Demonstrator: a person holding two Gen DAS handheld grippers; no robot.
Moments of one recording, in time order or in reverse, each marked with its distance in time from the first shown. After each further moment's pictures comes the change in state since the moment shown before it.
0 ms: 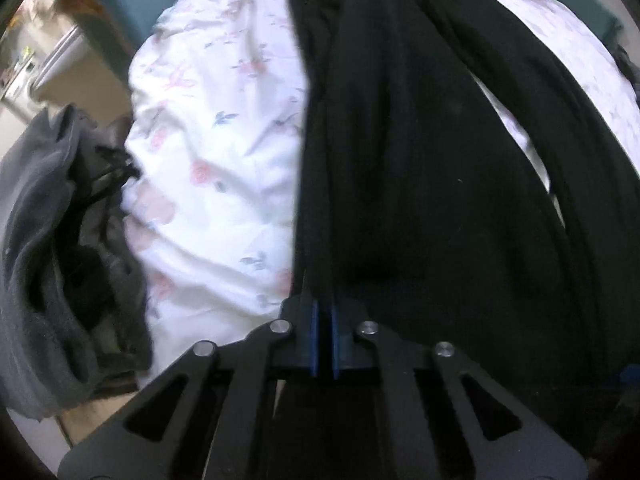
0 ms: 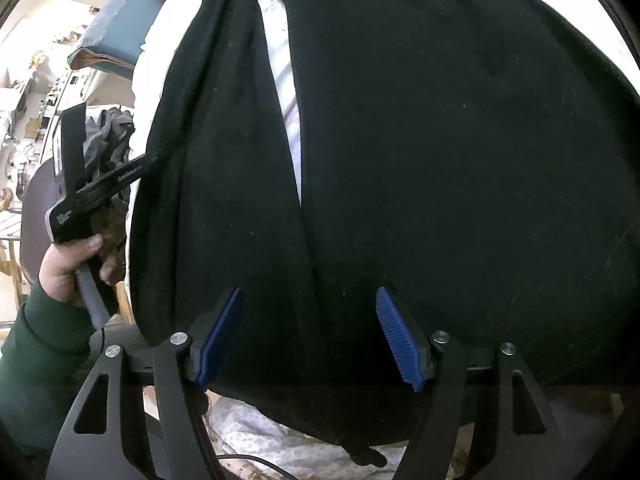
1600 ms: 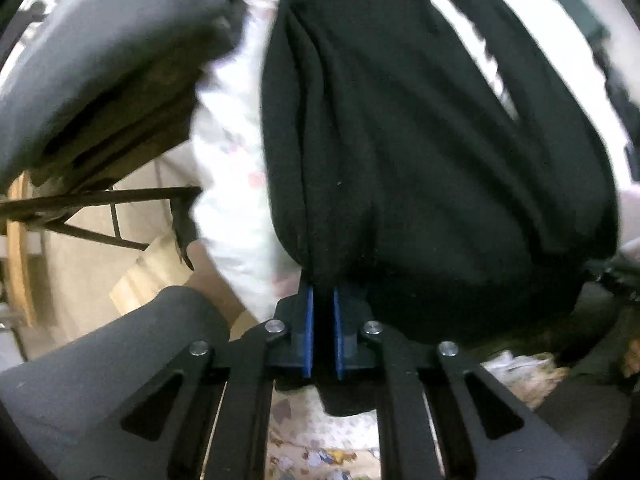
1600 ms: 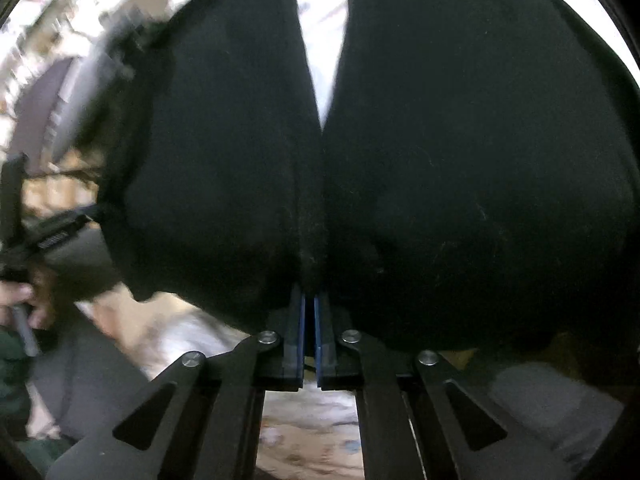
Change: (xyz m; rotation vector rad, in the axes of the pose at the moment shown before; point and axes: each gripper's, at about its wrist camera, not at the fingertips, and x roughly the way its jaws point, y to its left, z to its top) left arm -0.114 0.050 -0.191 -0.102 0.191 -0.150; right arm -0.008 0.025 -0.092 -0.187 0.101 -0.045
